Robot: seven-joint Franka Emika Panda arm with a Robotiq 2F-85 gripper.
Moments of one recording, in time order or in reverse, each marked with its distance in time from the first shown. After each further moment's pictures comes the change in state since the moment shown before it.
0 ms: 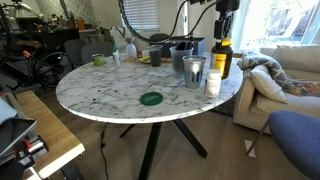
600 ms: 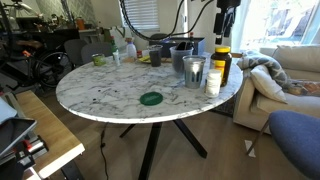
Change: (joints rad) arm -0.012 0.031 0.007 0.085 -0.024 -0.047 0.047
